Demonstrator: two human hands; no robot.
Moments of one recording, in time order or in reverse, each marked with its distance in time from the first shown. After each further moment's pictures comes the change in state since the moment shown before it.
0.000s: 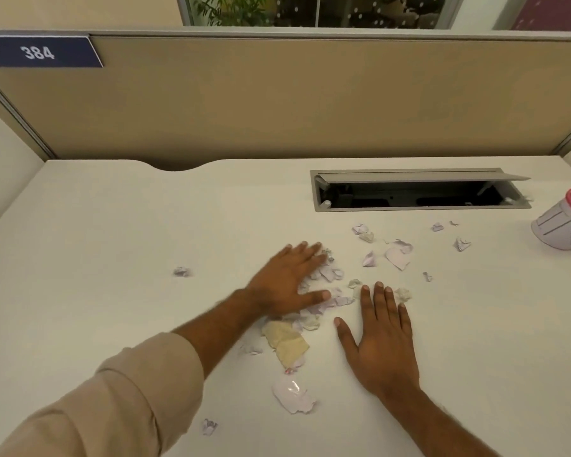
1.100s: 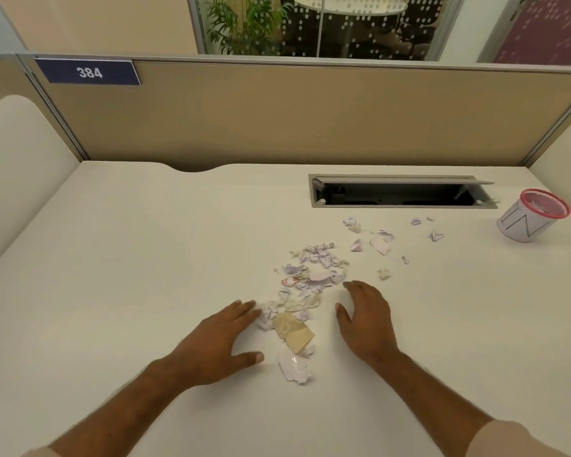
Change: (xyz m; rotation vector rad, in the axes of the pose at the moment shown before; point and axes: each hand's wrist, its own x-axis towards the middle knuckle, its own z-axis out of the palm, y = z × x) left_hand -0.202 0.040 -0.005 -0.131 -0.087 -0.259; right_hand -0.031 -0.004 -0.033 0.335 0.083 -0.131
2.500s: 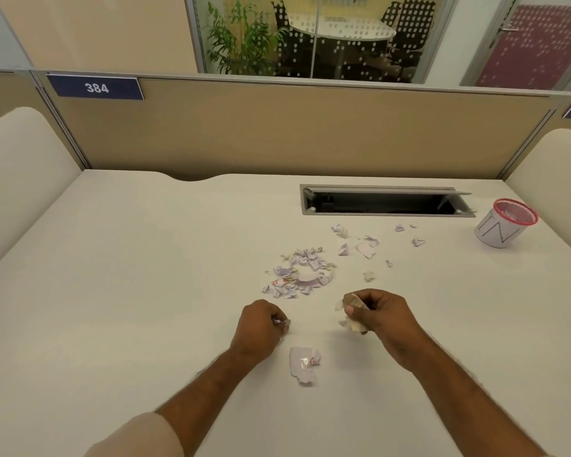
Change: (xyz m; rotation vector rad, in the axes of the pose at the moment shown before) left_hand 0.055 0.092 0.018 -0.469 0.307 -0.355; right_hand -0.016 -0.002 -0.082 1.080 -0.252 0.385
